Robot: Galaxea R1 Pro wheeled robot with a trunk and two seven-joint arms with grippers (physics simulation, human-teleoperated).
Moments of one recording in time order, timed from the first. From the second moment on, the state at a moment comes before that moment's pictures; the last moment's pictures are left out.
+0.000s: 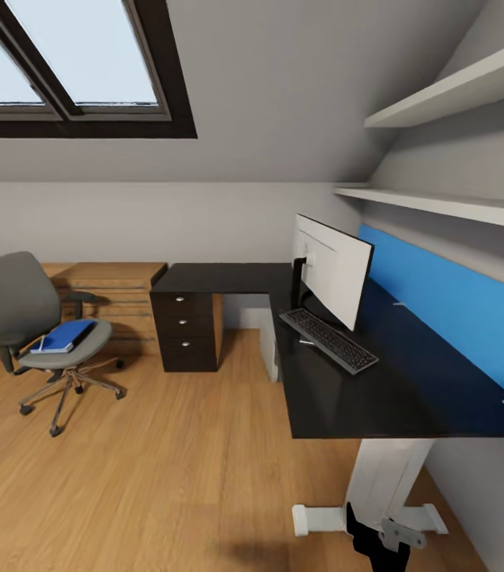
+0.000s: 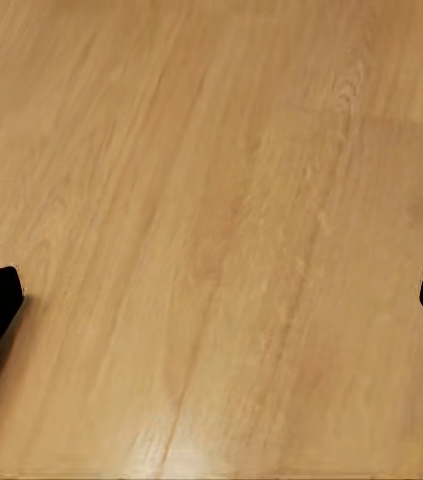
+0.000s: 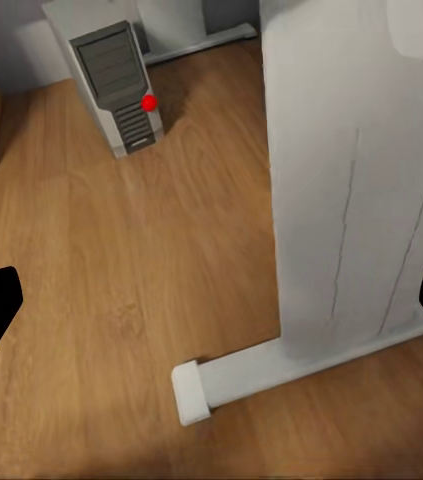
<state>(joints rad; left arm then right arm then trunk) -0.22 -0.05 0.05 -0.22 -0.01 -0.38 0.41 -0.46 -0.02 -0.18 0.02 -0.20 -0.80 0.11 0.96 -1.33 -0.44</state>
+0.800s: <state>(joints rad) -0.22 -0.05 0.05 -0.22 -0.01 -0.37 0.41 -0.46 -0.02 -0.18 0.02 -0.20 -0.80 0.11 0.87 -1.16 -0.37</state>
